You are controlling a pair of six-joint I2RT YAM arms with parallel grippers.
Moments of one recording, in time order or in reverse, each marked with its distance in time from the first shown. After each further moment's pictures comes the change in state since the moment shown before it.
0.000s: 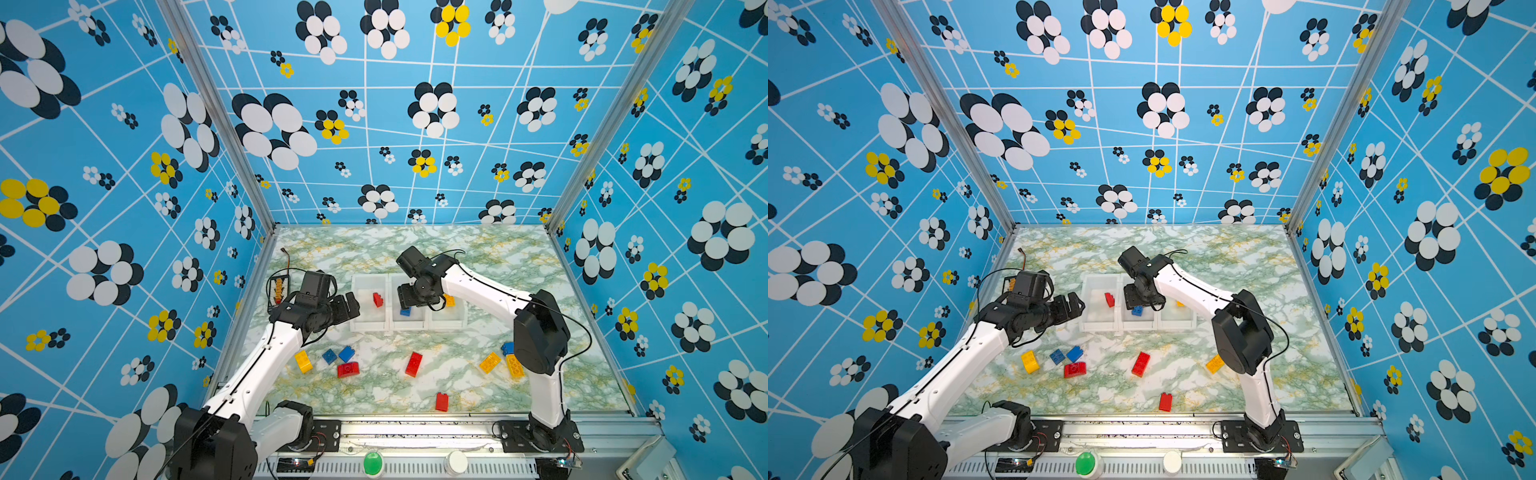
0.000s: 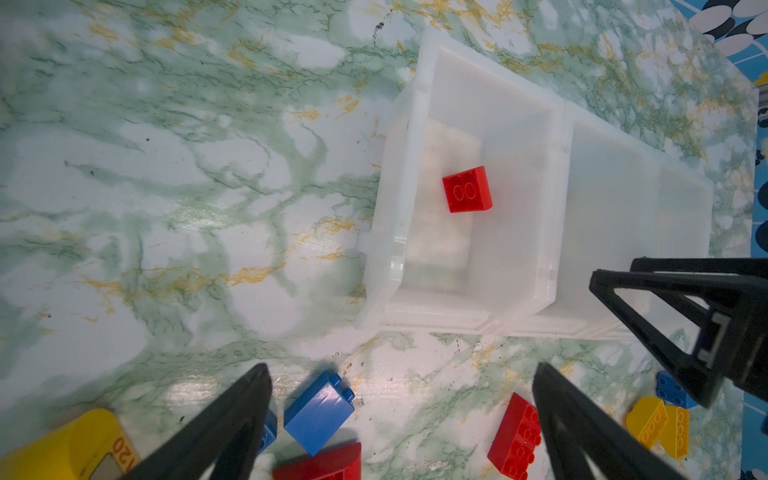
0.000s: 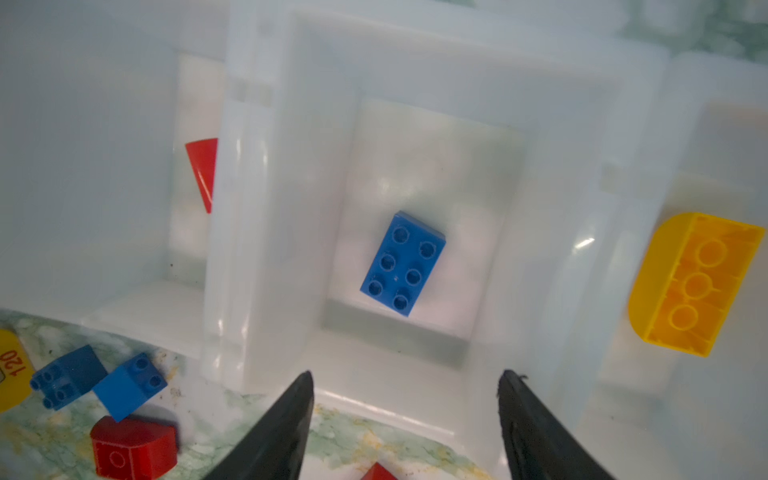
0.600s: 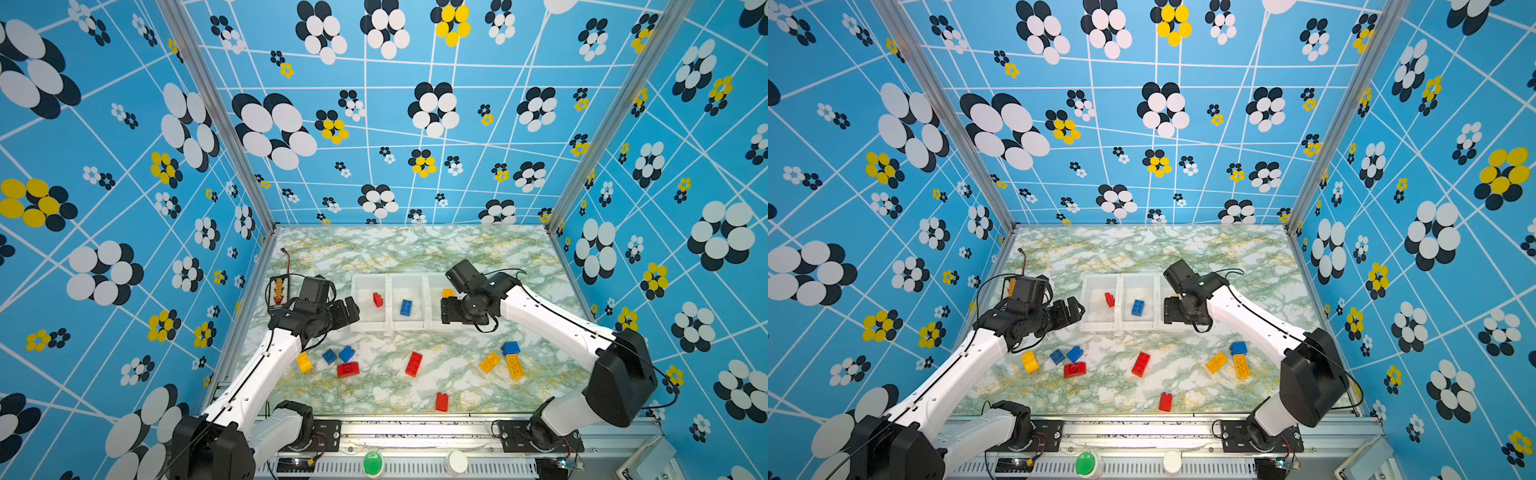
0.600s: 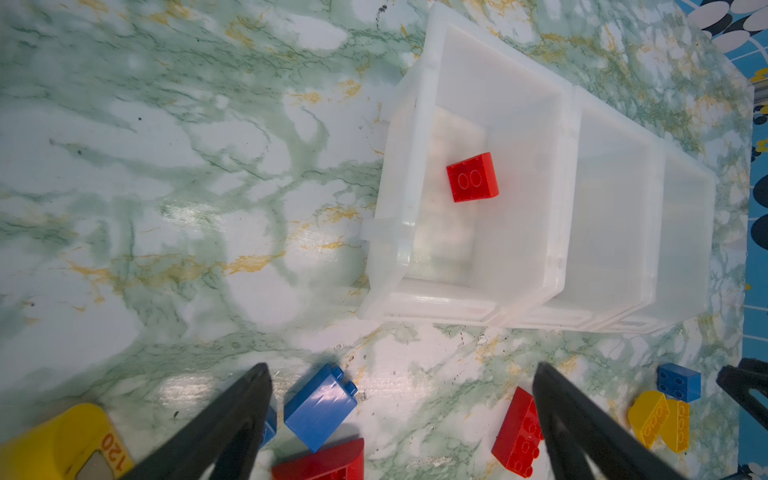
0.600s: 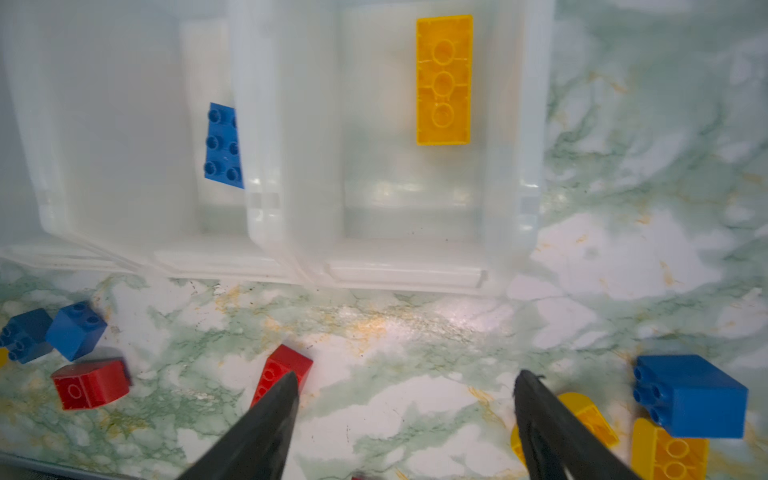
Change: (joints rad) left arm 0.001 -0.039 -0.060 0.031 0.014 -0.009; right arm -0.141 -0.489 -0.504 -0.016 0.019 0.124
